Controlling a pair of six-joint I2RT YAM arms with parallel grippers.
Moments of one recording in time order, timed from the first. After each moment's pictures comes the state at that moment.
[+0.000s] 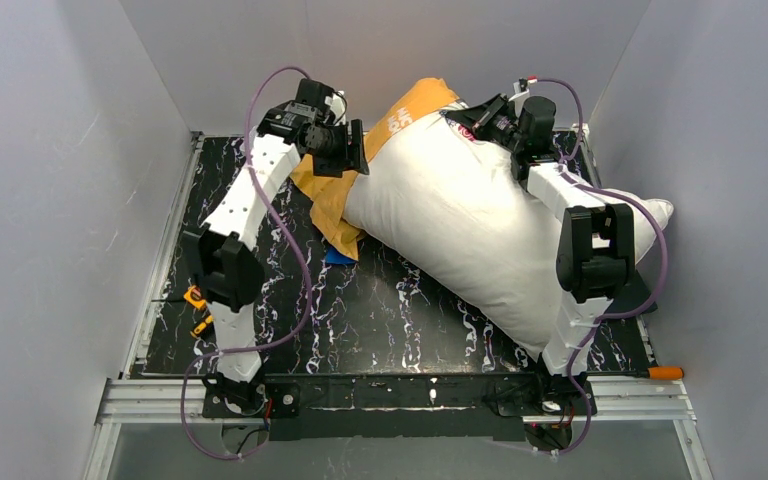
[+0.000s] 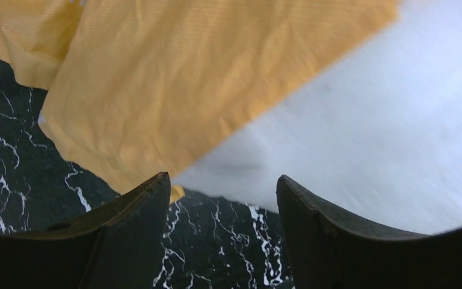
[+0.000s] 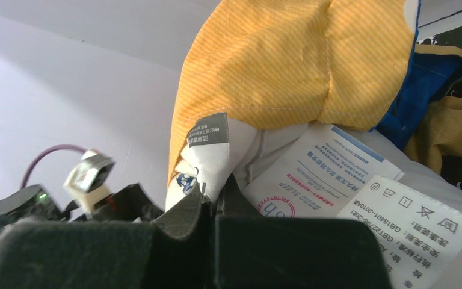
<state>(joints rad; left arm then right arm) -0.38 1.90 2.05 -1.03 0.22 -0.35 0.14 1.94 1.48 0.42 -0.61 1.14</state>
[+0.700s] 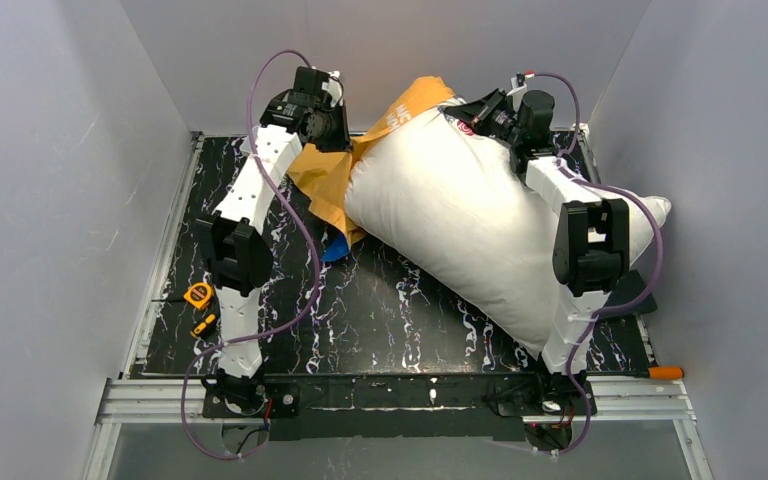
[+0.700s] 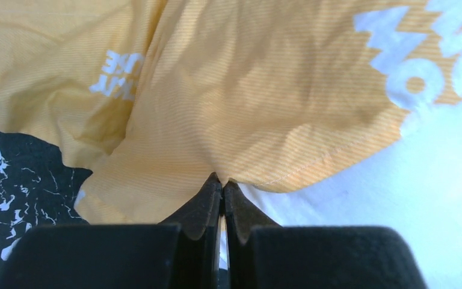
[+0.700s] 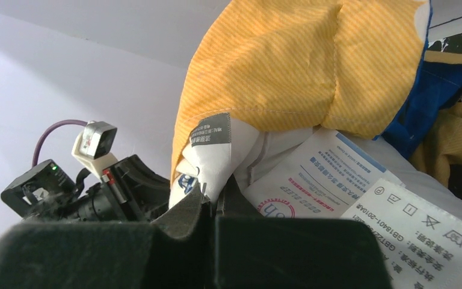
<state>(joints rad) -0.34 2.11 2.24 -0.92 0.16 -0.31 0.14 1.98 1.56 0.40 -0.64 1.16</state>
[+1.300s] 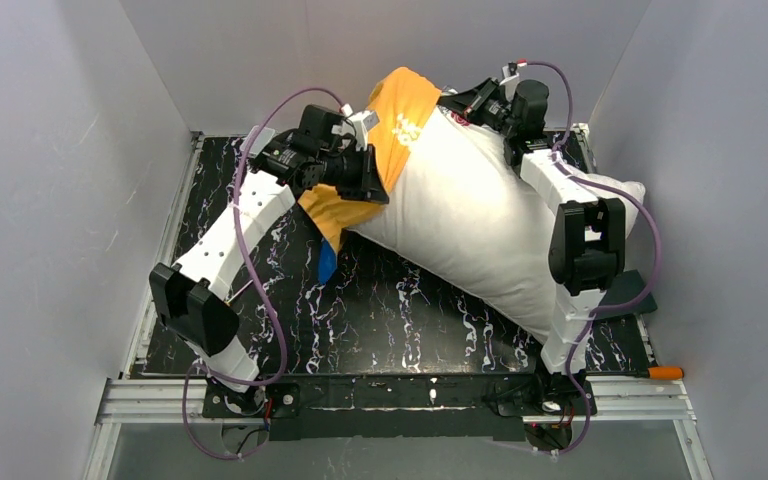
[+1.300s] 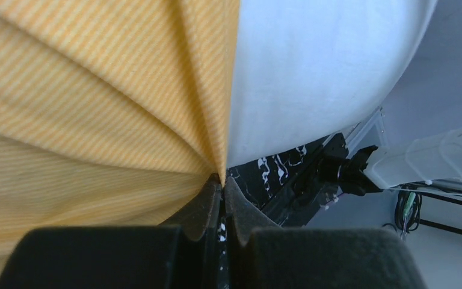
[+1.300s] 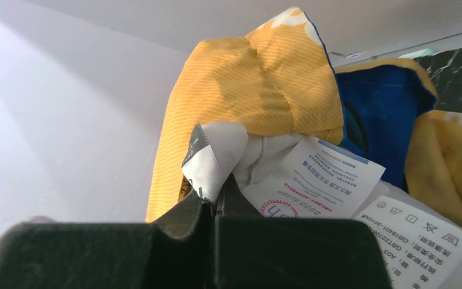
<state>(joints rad) -0.52 1.67 1.80 -0.86 0.48 -0.35 0.15 2.01 1.66 0.38 -0.64 1.20</state>
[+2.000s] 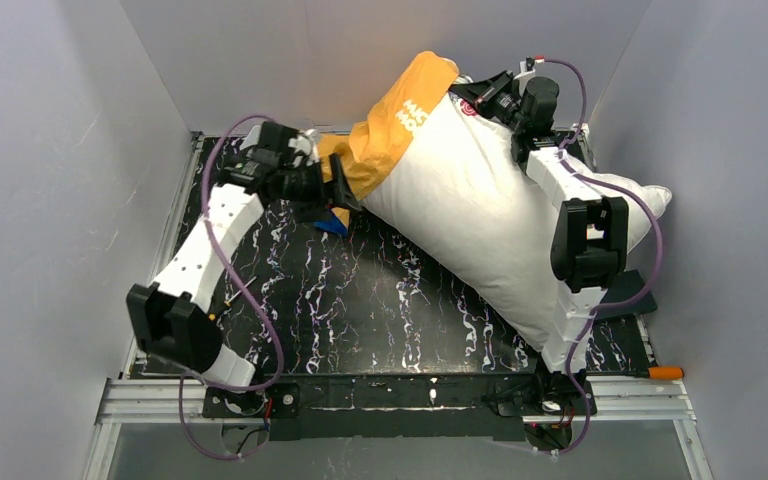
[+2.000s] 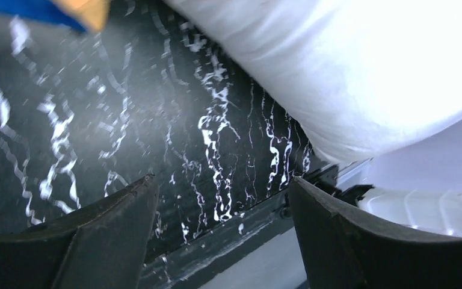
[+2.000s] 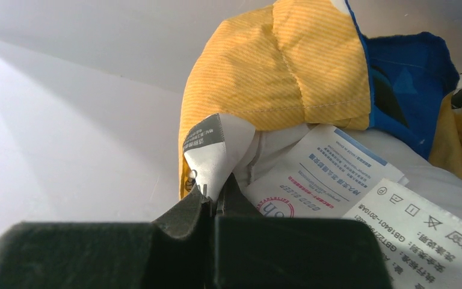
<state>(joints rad) -0.37 1.56 1.59 -0.93 0.42 -0.48 0.14 2.02 1.70 0.41 -0.57 1.25</state>
